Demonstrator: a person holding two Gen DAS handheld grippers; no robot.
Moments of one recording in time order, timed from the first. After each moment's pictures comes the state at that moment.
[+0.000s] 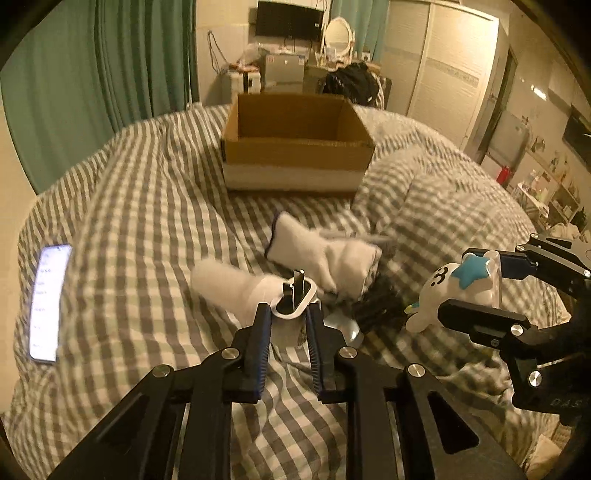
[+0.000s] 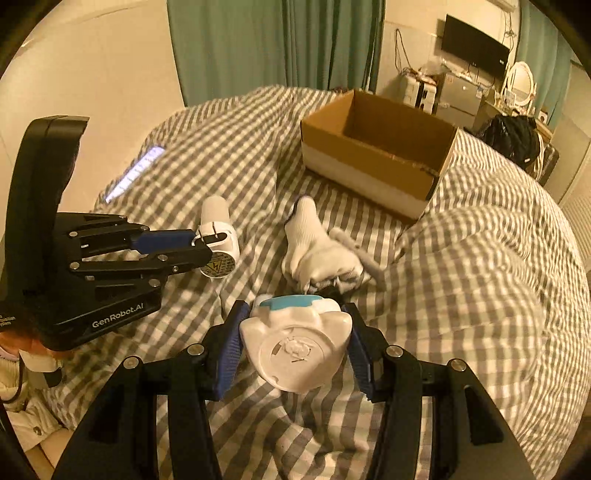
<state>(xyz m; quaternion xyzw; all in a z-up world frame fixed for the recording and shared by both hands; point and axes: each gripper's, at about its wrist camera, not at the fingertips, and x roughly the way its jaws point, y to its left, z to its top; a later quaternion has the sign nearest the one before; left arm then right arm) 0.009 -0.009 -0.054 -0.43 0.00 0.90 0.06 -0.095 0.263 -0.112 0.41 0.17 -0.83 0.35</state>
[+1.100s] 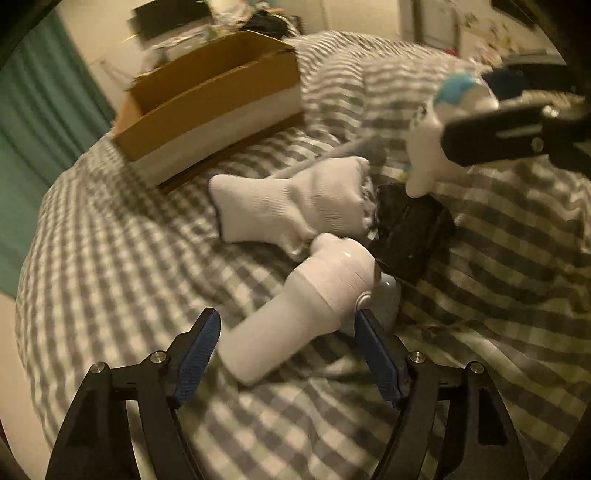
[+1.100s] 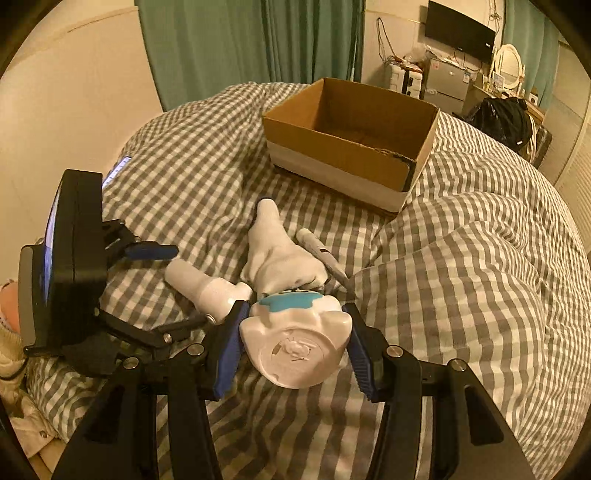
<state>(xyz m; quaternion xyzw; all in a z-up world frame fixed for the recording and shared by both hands) -0.040 0.035 -0.141 -0.48 0.22 0.83 0.16 -0.143 0.279 -0.134 0.44 0.15 -0.82 0.33</state>
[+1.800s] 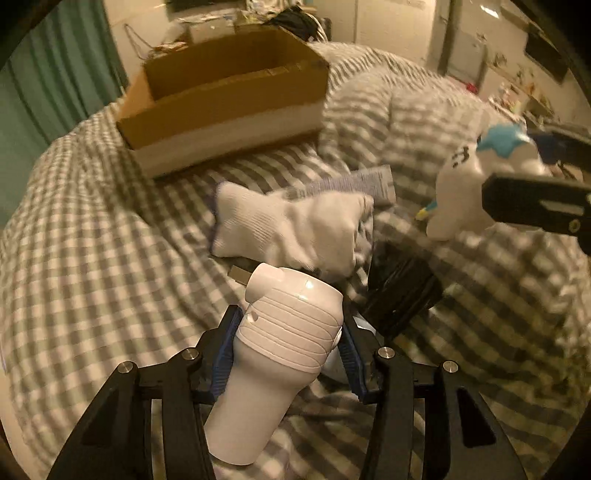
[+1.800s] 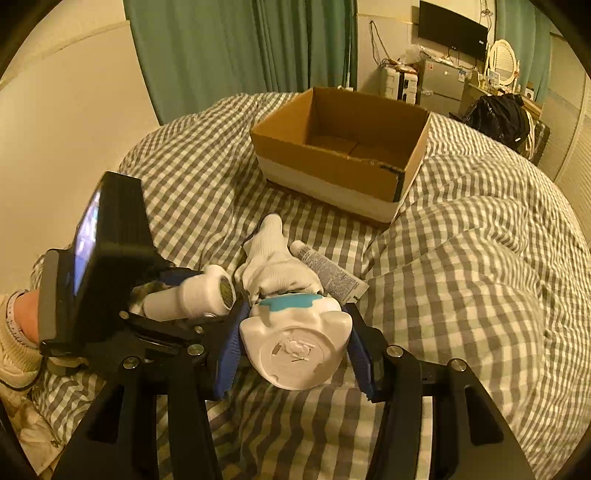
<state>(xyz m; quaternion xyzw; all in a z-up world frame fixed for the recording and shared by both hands) -0.068 0.029 -0.118 -0.50 0.11 0.85 0.14 -0.153 0.285 -0.123 0.42 0.13 -0.83 0.33</state>
